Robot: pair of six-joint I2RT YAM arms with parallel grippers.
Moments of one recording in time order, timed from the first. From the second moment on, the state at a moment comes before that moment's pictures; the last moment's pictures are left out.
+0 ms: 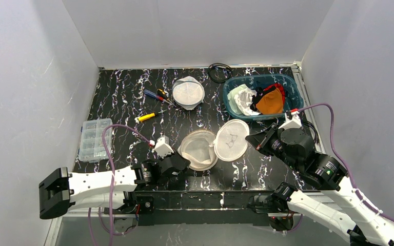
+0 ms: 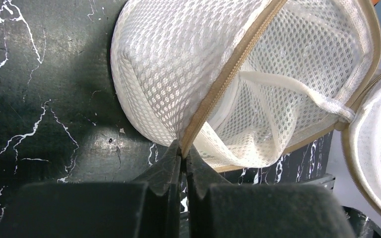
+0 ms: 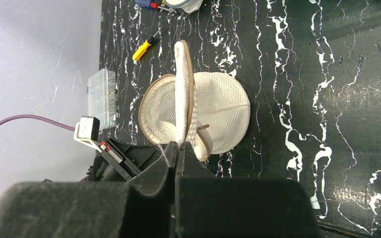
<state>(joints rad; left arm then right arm) -1.22 0.99 0.47 -0.26 -0.60 -1.41 0.85 0.58 0.92 -0.79 0.29 1.01</state>
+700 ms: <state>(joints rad) -1.07 0.82 0.77 -0.44 -0.28 -1.21 0.85 0.76 1.12 -0.91 0.45 0.60</state>
